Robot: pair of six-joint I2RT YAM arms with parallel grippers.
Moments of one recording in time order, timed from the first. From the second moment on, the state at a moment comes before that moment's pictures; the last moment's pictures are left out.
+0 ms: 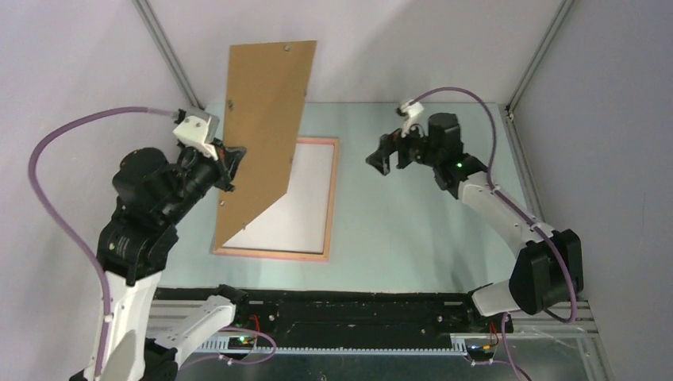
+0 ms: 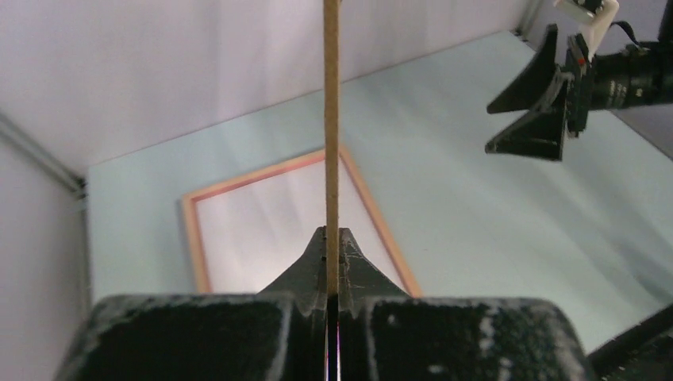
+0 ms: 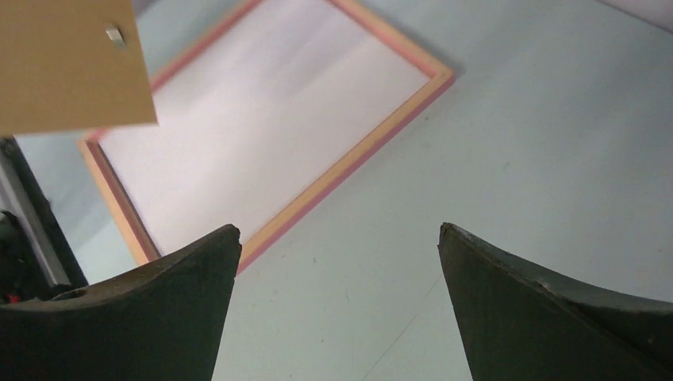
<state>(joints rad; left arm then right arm) -0.35 0.86 1.53 -0.80 0.11 0.04 0.35 1.41 1.14 -0.03 -0.51 0.09</state>
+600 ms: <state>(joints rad) -0.34 0.73 1.48 -0.87 -0.15 0.08 0.66 1.86 1.63 -0.43 -0.05 -0.03</state>
